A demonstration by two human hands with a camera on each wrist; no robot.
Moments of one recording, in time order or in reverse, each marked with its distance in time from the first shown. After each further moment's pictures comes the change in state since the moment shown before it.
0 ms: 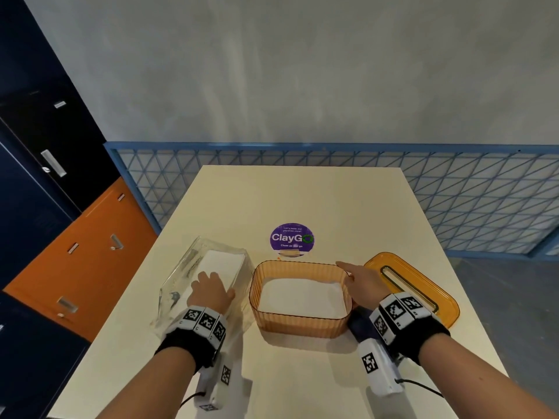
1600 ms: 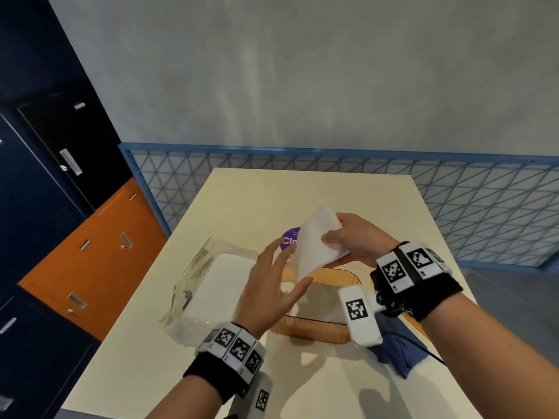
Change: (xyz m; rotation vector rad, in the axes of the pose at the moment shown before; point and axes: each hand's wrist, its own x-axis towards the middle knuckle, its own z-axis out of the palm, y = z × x) left_hand -0.069 0.050 -0.026 -0.544 0.354 0.765; right_hand -0.028 -0.114 -0.066 0.614 -0.130 -0.044
